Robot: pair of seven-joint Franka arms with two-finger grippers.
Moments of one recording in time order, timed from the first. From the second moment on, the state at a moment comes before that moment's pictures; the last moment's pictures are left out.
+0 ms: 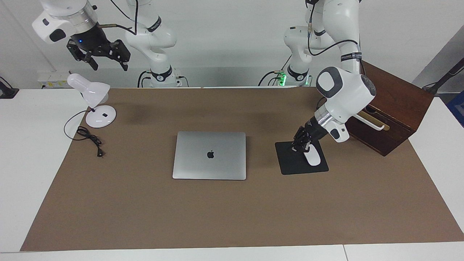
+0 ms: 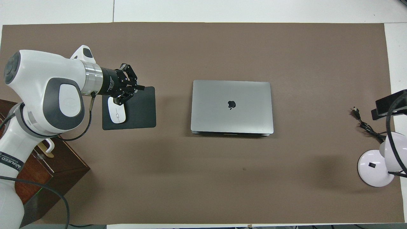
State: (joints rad) left arm -0.19 0.20 -0.04 -1.87 -0.55 2.15 -1.01; right arm -0.01 0.03 0.03 -1.31 0.01 1.19 0.08
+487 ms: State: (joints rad) left arm -0.17 0.13 0.04 -1.76 -0.25 1.80 -0.73; right arm 0.03 -0.06 0.03 -1.48 0.01 1.36 0.08
